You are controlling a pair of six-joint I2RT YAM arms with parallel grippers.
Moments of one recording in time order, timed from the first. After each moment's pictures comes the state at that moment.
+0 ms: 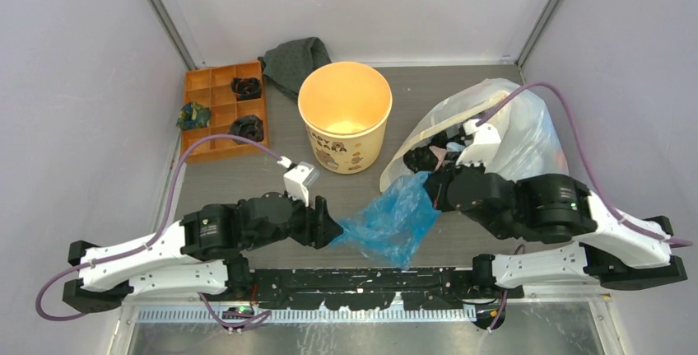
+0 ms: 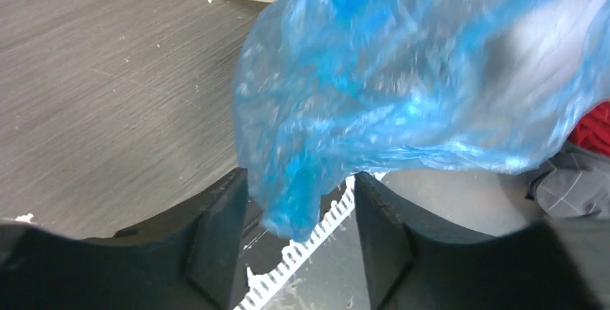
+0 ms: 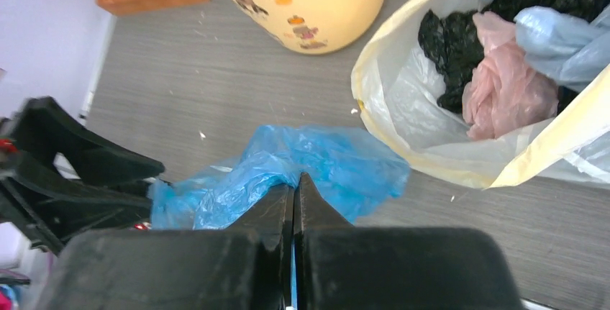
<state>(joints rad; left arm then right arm) -1.32 0.76 0.92 -0.70 -0.28 -0.78 1.41 0.97 1.47 -1.27 0.80 1.00</state>
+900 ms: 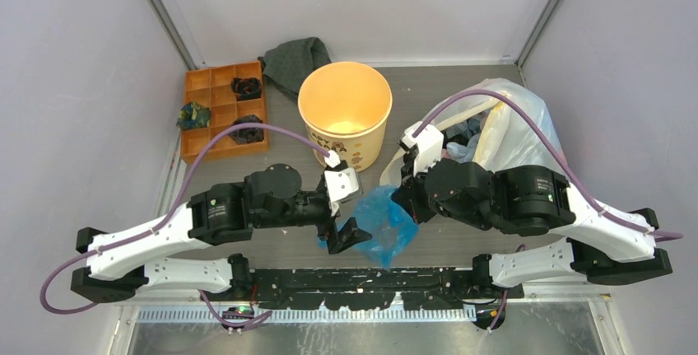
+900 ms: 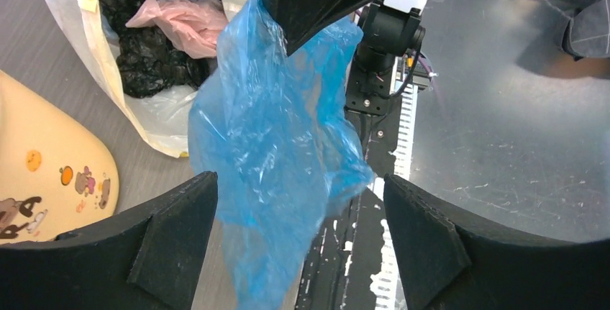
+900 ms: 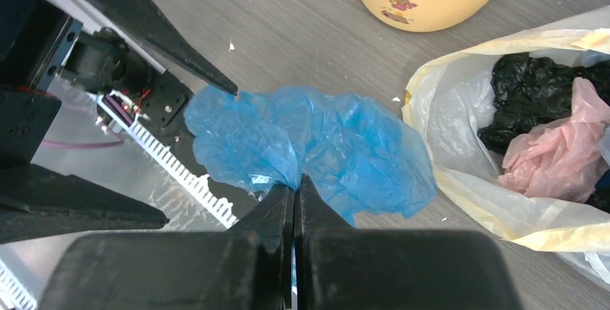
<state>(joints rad) -1.32 0.97 1.21 -0.57 0.05 -0.05 1.41 1.10 1.61 -1.19 0.51 0.59</state>
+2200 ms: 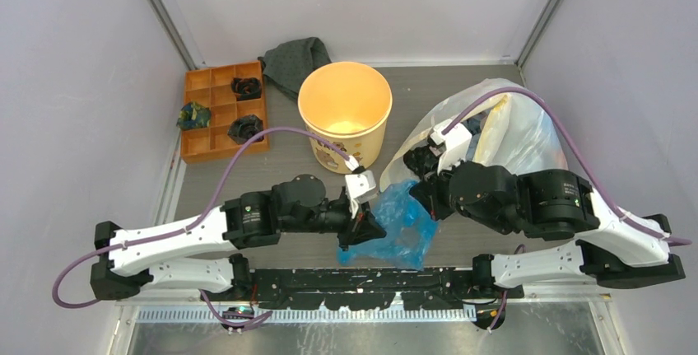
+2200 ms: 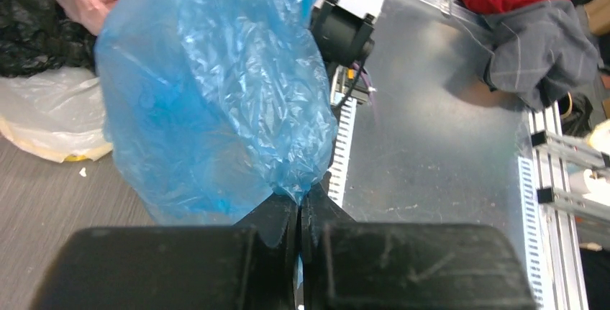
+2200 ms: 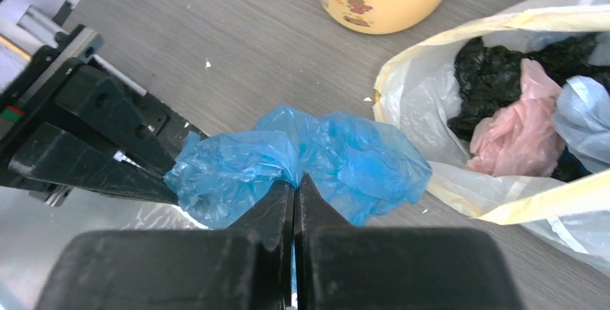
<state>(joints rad) -1.32 1.01 1.03 -0.32 0.18 -0.26 1.41 1.01 1.58 -1.21 0.56 0.61</state>
